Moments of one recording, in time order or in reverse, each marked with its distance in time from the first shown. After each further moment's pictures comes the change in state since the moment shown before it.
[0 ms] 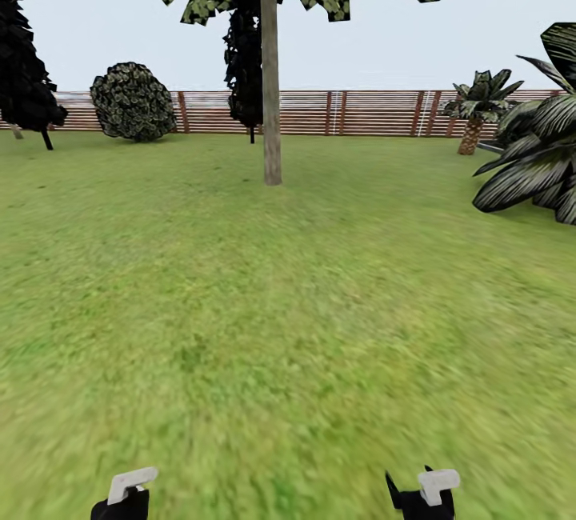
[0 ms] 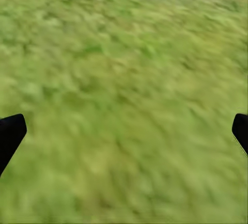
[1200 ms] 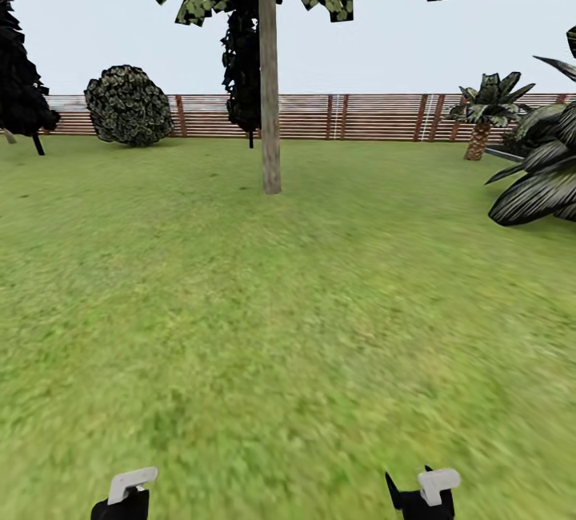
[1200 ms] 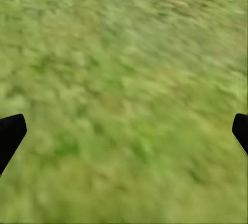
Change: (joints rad) left arm 0.000 0.000 0.000 0.000 0.000 0.000 0.000; right arm 0.000 0.000 0.000 0.000 0.000 0.000 0.000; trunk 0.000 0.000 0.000
